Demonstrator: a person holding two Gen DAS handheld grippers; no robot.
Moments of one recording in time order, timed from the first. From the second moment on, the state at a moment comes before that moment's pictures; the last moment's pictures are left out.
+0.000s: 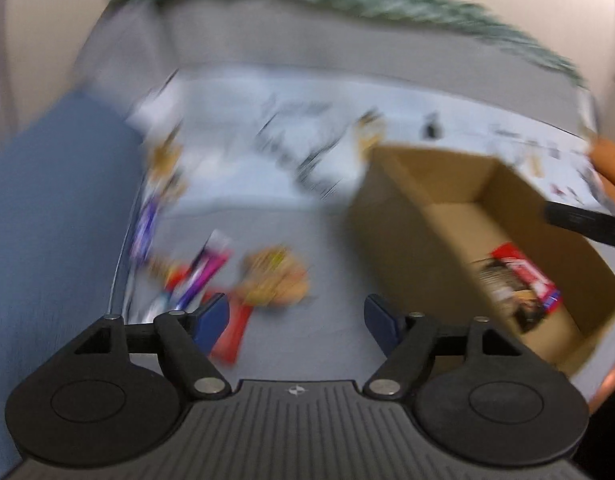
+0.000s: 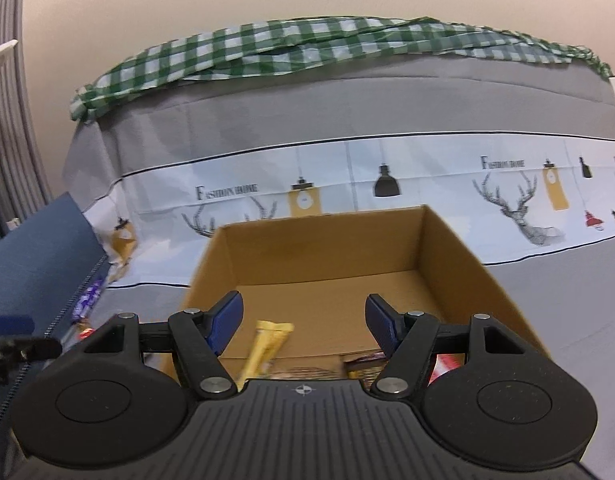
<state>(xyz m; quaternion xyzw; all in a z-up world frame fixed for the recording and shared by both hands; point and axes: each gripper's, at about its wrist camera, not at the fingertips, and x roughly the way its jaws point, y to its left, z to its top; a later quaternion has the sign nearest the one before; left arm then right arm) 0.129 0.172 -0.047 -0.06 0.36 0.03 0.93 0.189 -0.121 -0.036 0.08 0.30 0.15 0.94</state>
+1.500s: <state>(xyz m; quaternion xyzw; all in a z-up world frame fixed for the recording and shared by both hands) 0.155 0.247 -0.107 -0.16 0.51 0.17 0.83 0.221 0.089 -0.075 0.10 0.33 0.29 0.89</state>
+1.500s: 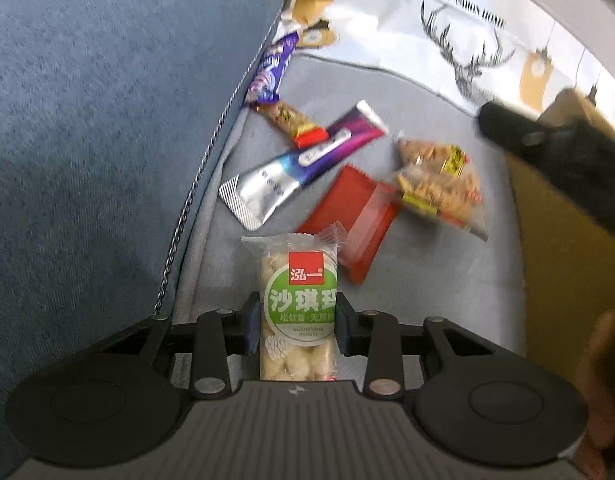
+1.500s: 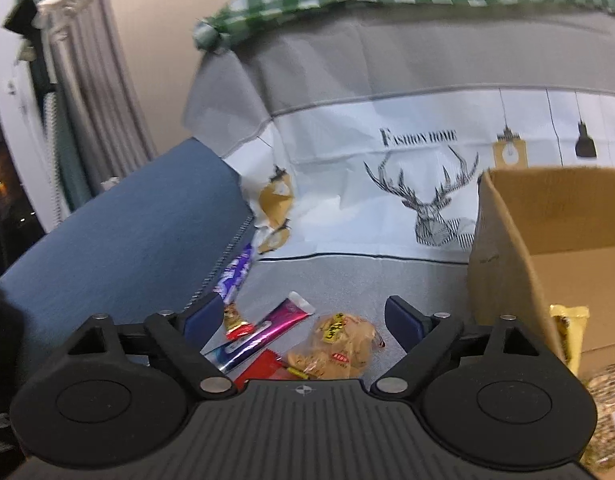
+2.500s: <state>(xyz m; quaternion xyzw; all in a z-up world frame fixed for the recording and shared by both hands) 0.151 0.241 -0.119 -0.13 0.57 0.14 0.80 0.216 0.082 -0.078 0.04 0.37 0.31 0.87</state>
